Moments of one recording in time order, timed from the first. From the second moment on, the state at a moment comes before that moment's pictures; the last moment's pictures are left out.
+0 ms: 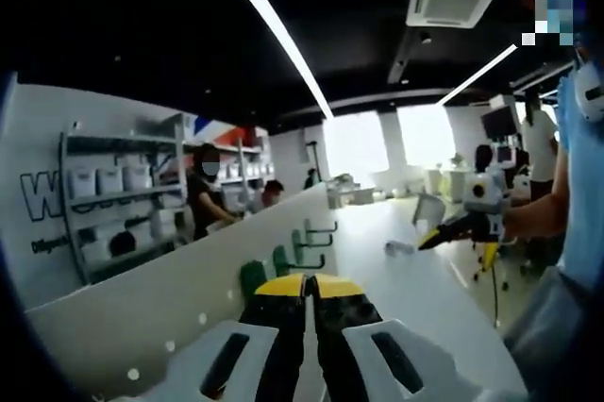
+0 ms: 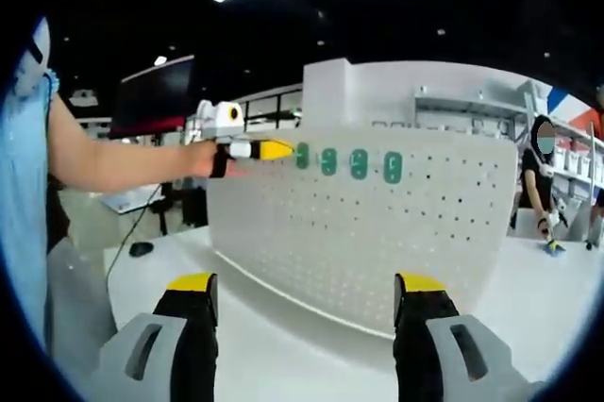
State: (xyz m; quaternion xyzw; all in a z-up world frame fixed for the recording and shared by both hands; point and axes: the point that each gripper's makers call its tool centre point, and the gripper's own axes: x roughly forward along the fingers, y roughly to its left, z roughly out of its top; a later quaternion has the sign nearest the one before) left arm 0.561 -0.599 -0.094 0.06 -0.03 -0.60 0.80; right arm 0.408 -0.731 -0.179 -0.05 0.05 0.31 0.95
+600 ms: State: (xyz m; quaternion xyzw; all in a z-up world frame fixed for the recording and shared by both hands) left arm 0.561 -0.598 -0.093 0.07 -0.03 -0.59 0.81; right arm 0.407 -0.730 -0.179 -0.05 0.05 0.32 0.95
